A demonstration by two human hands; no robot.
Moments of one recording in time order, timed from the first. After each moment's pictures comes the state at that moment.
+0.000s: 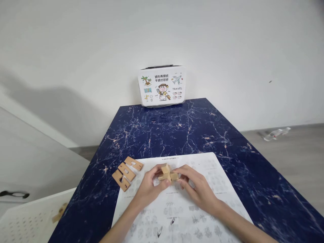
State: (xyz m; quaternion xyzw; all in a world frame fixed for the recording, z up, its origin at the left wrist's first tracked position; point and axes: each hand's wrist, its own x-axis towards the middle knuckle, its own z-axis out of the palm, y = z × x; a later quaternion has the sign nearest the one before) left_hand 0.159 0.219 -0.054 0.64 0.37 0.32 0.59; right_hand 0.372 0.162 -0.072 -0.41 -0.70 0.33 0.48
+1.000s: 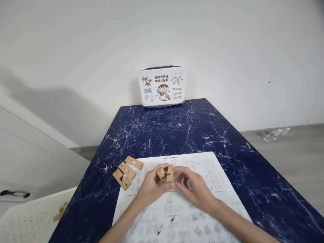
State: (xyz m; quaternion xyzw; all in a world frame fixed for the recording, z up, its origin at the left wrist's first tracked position) left_hand 0.163 0.213 -0.049 0.67 0.39 0.29 0.56; right_hand 0.366 0.159 -0.079 -0.45 -0.68 0.36 0.46
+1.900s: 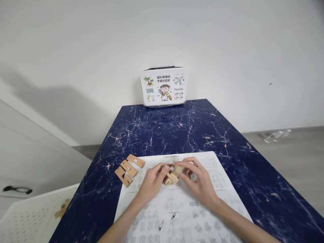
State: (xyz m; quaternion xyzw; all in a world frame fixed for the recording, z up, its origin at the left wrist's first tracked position) left_hand 0.168 0.211 -0.046 0.66 0.43 0.29 0.54; right_hand 0.366 0.162 -0.075 -0.50 -0.63 0.26 0.54
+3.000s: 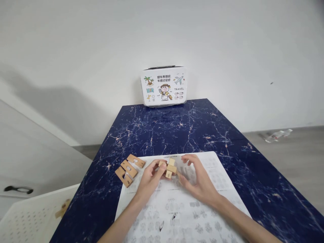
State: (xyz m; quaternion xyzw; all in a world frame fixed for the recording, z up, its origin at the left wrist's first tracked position) left_hand 0.170 0.213 -0.050 0.51 0.41 0.38 0.65; right_hand 0.372 0.166 -0.072 -0.50 -0.68 0.21 0.49
